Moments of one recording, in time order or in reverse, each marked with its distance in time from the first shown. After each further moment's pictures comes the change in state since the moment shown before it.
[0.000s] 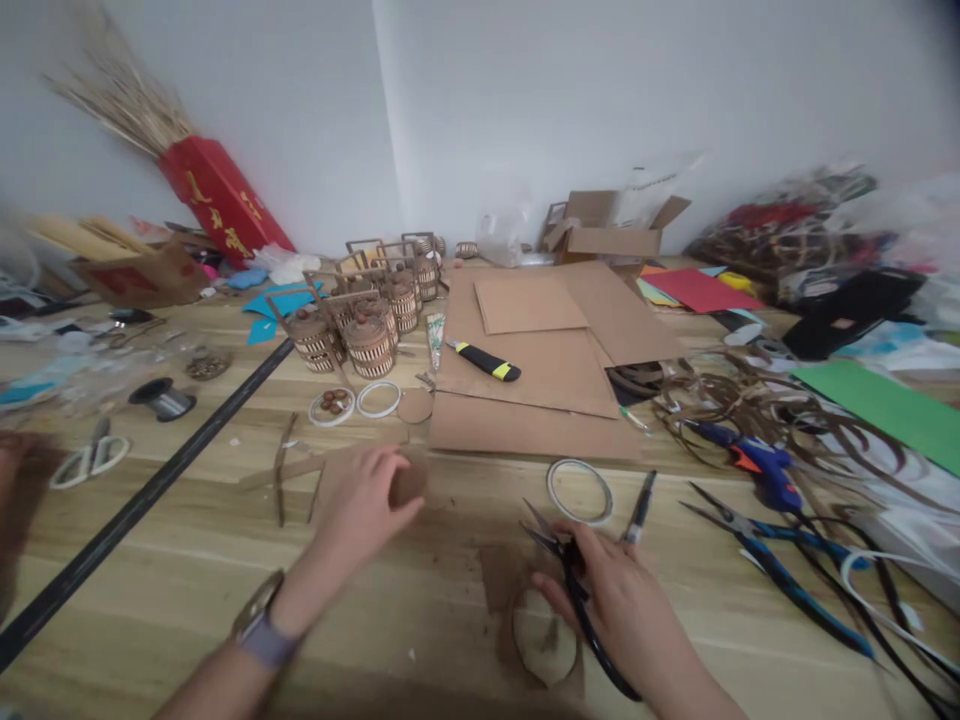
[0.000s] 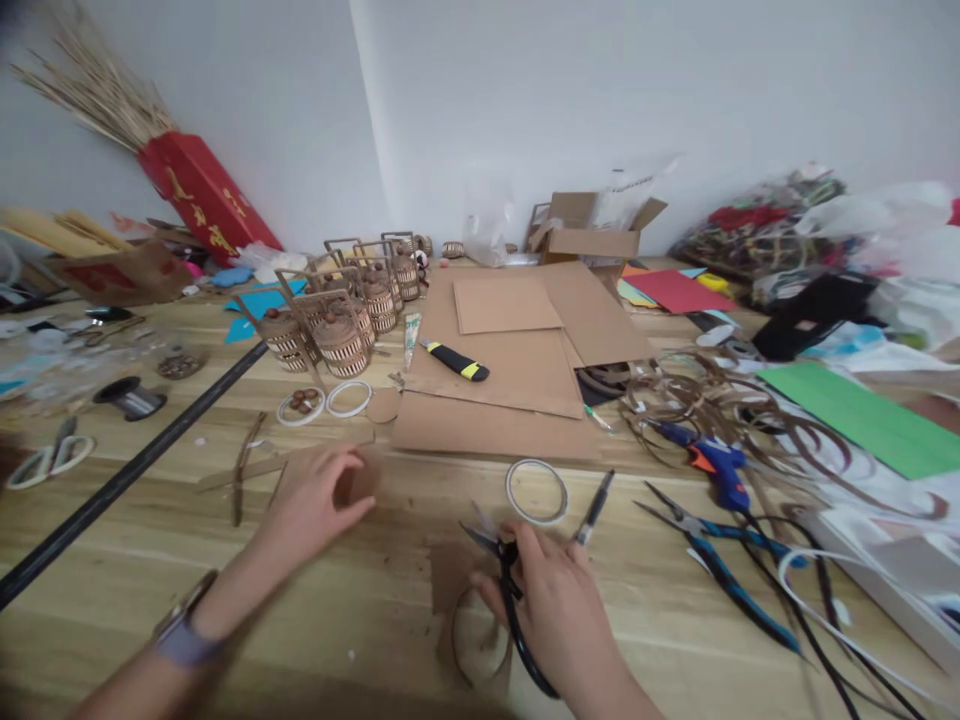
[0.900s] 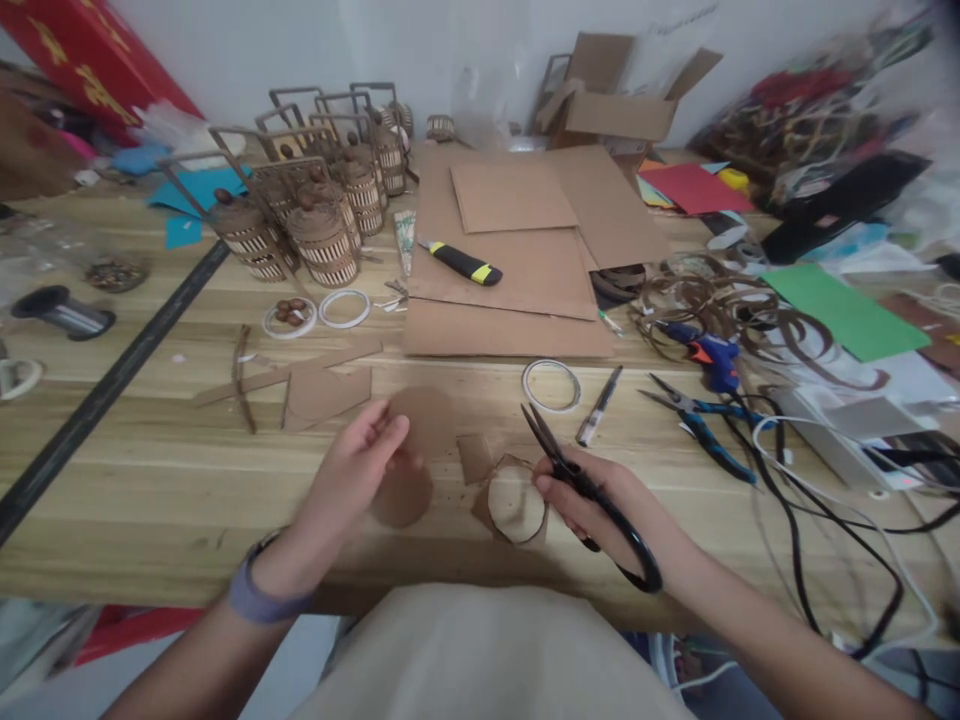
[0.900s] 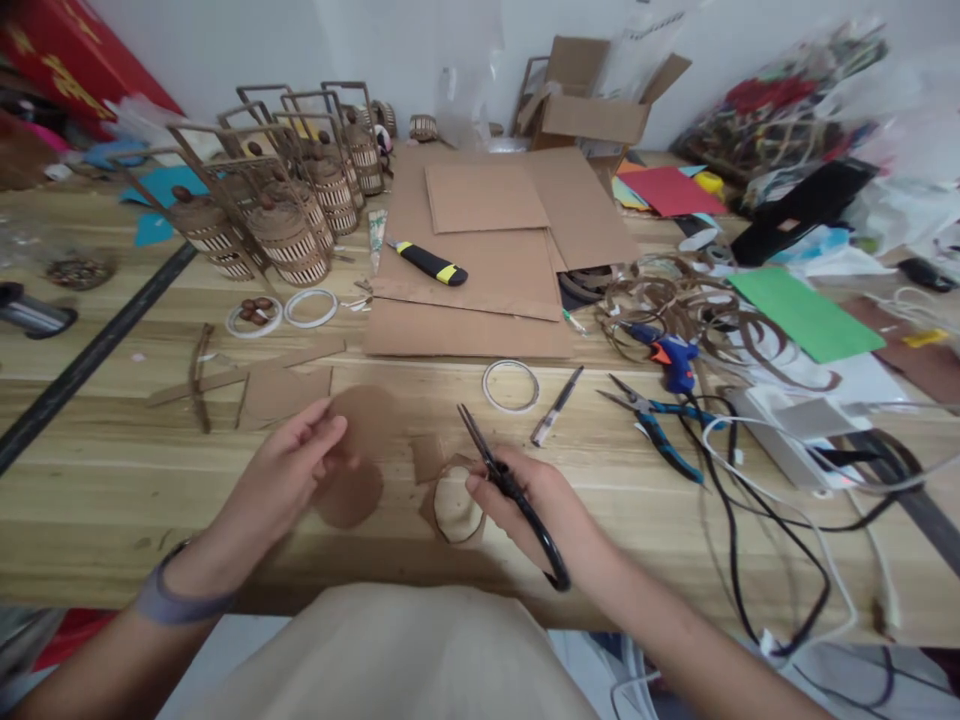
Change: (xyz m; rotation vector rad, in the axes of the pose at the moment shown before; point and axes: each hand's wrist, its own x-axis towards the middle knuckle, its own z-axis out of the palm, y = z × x) left_hand -0.047 0.062 0.000 -1.190 -0.101 -0.562; right_hand 0.000 -0.031 -0.063 0.666 -0.499 0.461
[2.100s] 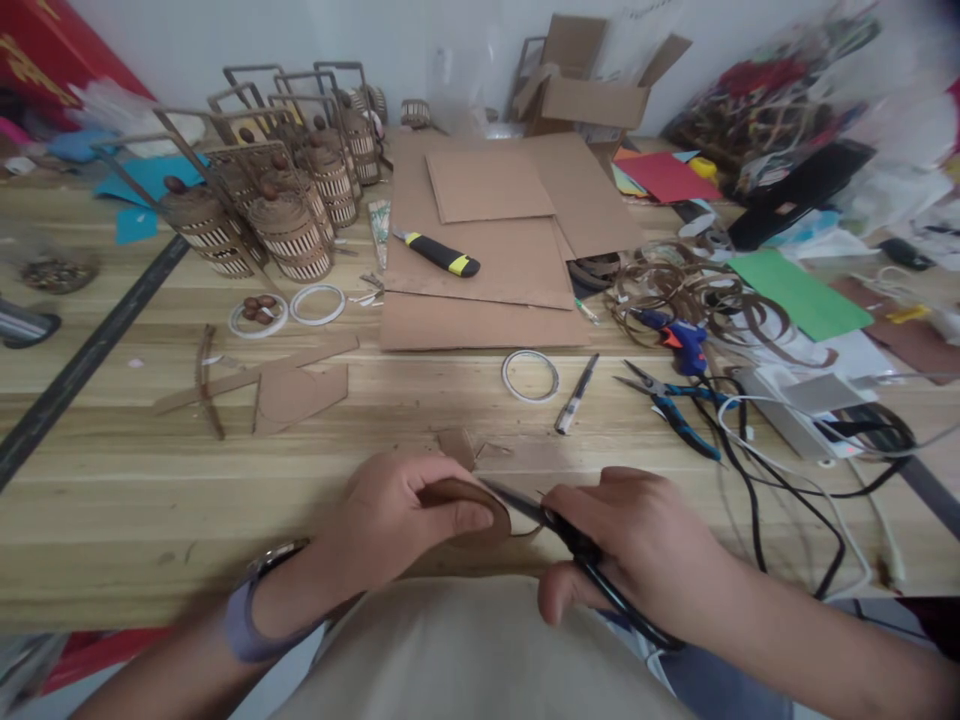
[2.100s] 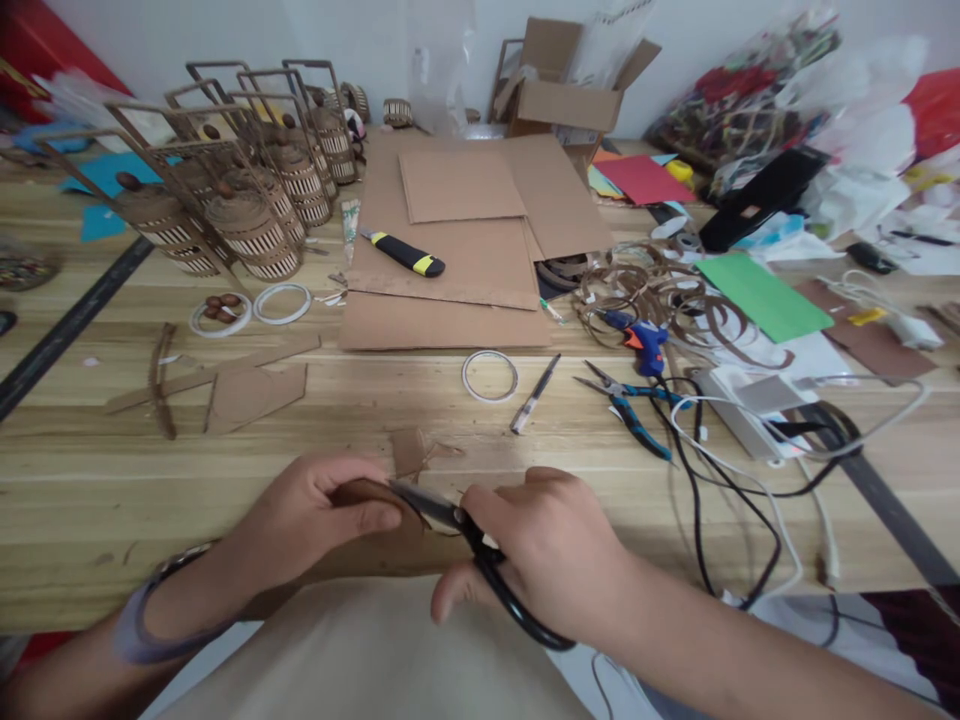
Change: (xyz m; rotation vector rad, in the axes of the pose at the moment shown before) left_hand -0.026 0.040 0.030 0.238 -0.572 0.057; right_hand -0.032 -0.019 -0.023 -0.645 0.044 -0.495
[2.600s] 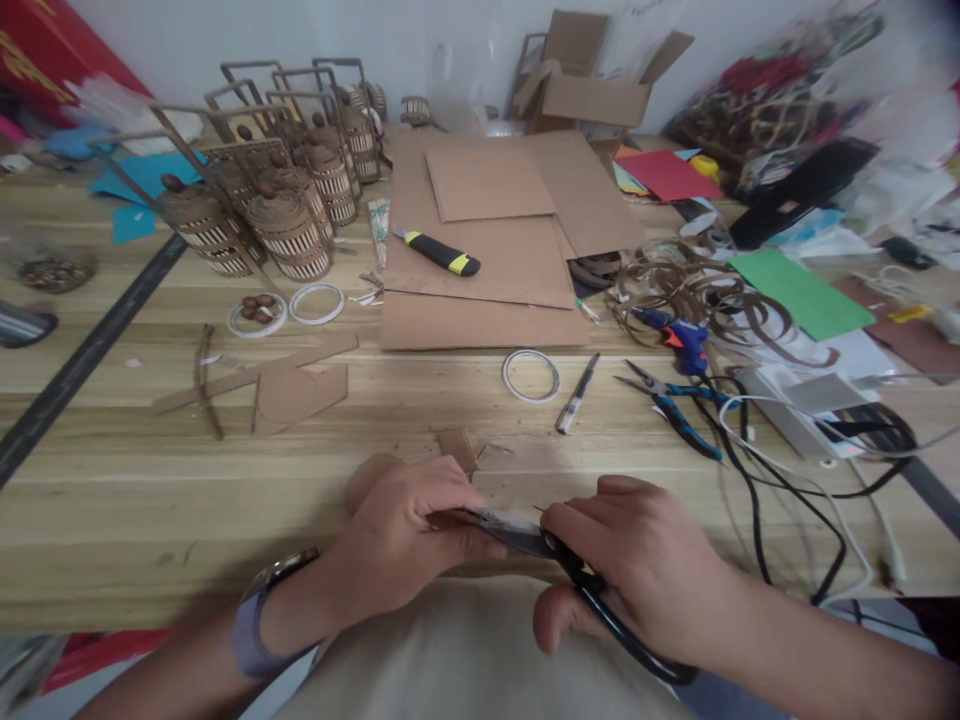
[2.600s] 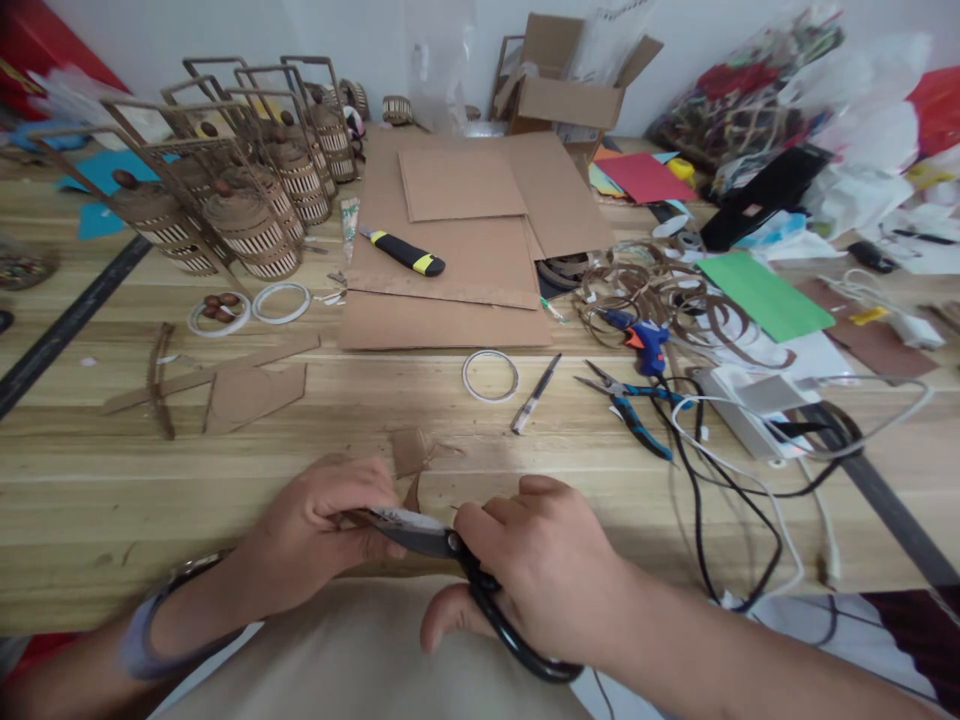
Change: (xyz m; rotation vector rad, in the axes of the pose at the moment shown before) left_hand -0.002 -0.001 0.008 0.117 -0.024 0.271; right_hand 0.001 -0.009 0.001 -0.020 0.046 -0.114
